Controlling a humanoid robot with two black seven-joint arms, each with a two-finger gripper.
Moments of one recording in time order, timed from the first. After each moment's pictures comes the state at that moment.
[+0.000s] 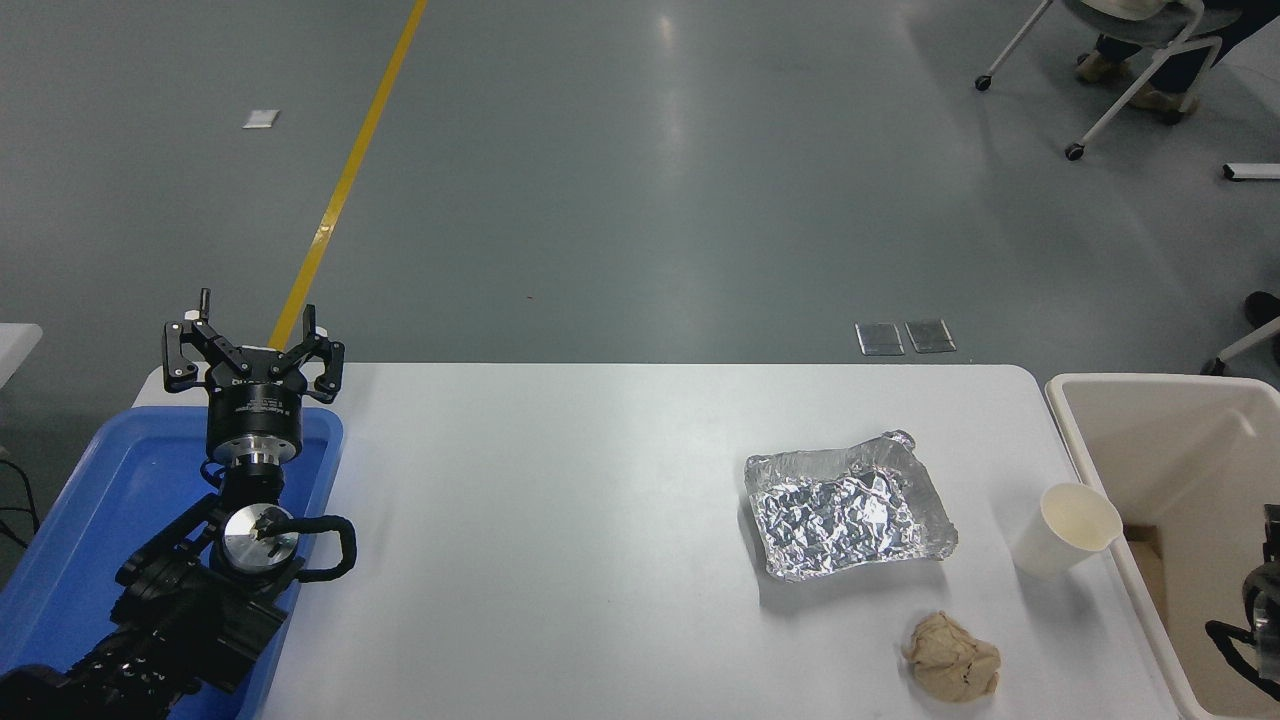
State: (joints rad) left arm -0.59 0.14 -1.05 -0.41 -0.12 -0.58 -0.60; right arm 0.54 -0.40 -0.15 0.09 0.27 -0.19 0.04
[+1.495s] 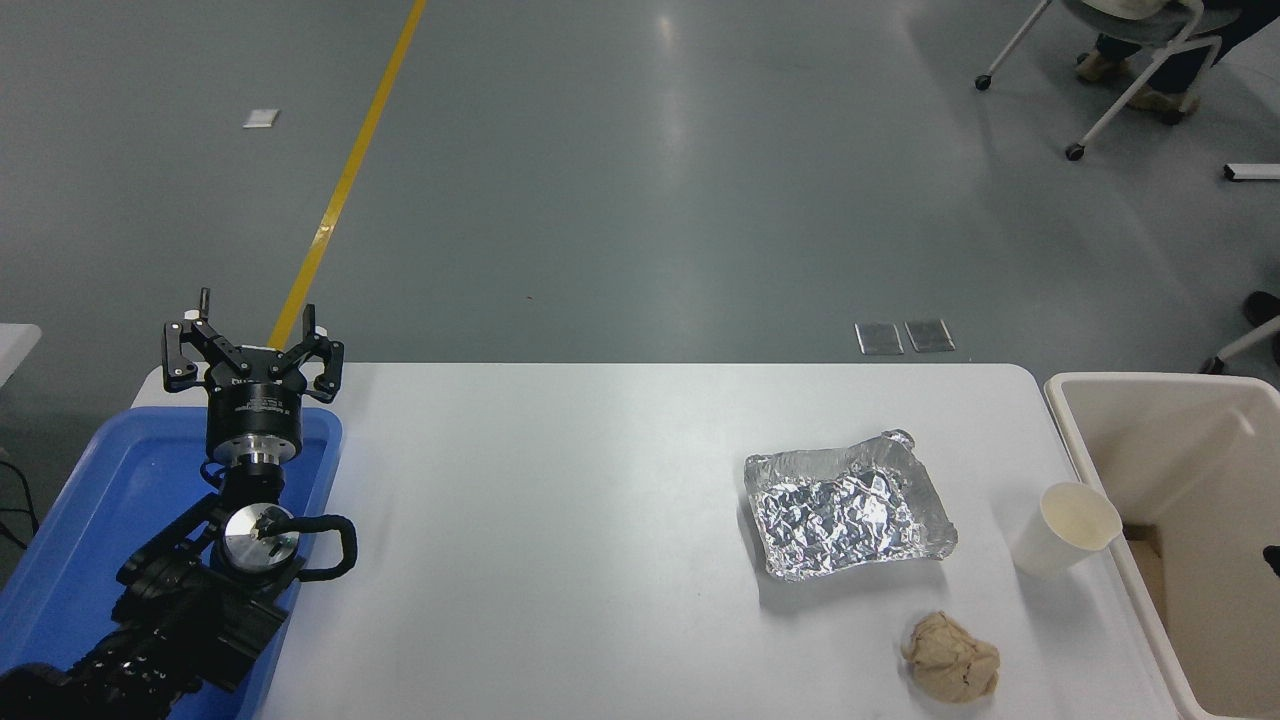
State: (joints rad) left arm -0.59 0.14 -1.05 -0.41 -0.12 -0.58 -0.60; right arm 0.86 -0.69 -0.38 0.45 0.27 -0.17 0.03
